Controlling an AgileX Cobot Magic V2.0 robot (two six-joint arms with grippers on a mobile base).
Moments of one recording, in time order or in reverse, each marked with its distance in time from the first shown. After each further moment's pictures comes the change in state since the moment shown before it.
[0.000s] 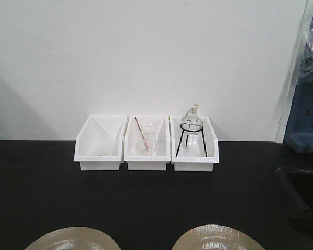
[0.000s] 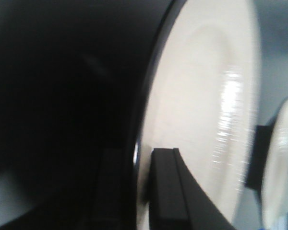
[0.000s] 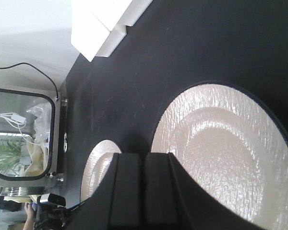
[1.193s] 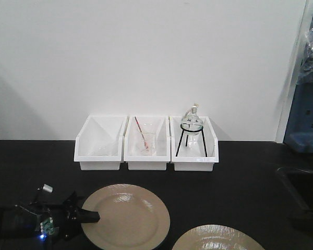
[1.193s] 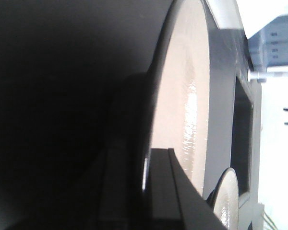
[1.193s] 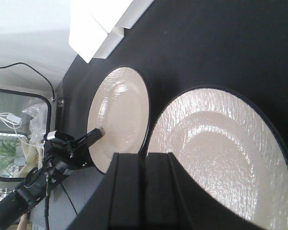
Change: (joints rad) left arm -0.345 0.407 -0.585 -0.242 -0.045 -0.105; right arm 0.000 0.000 0.000 0.001 -0.012 -0.022
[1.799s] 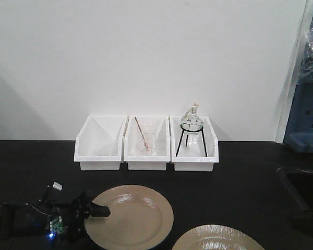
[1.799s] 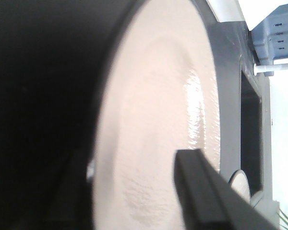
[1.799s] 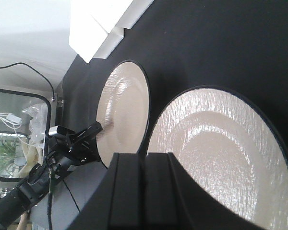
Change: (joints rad) left arm -0.031 0.015 -0.024 -0.019 -0.041 0.062; right arm 0.000 0.000 0.000 0.000 0.000 0.000
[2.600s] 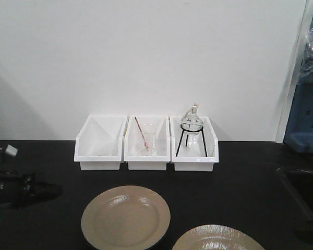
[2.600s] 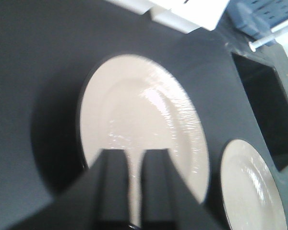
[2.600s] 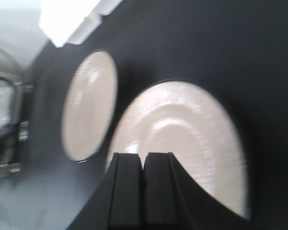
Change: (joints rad) left arm 0.231 -0.318 0.000 0.351 0.155 0.088; right arm 0.000 0.000 0.000 -0.112 -0.077 -0.069
